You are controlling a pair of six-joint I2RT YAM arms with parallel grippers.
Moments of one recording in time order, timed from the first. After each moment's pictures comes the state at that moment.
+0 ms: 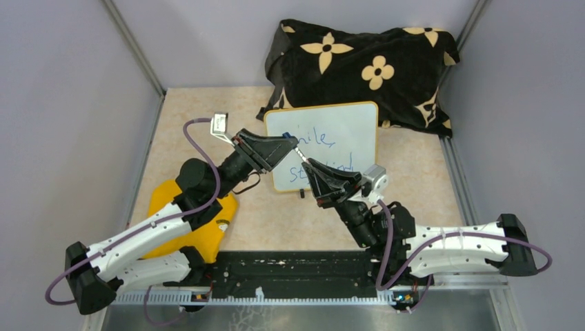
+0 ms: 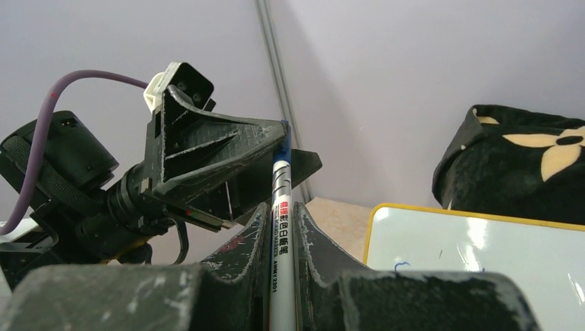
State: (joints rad) left arm -0.90 0.98 0.81 0.62 0.03 -0.94; right arm 1.46 0.86 0.60 0.98 0.67 -0.24
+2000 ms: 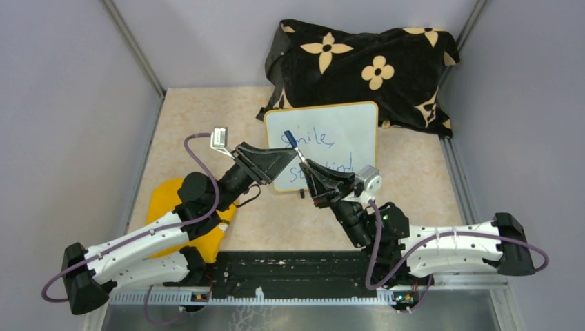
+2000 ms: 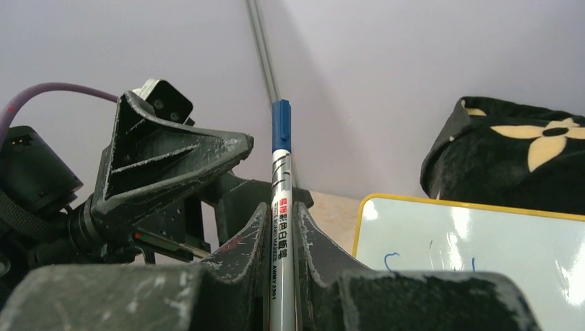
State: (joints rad) left arm -0.99 0.92 0.70 0.64 -0.10 -0.97; right arm 1.45 0.90 0.58 1.03 0.71 -0.27
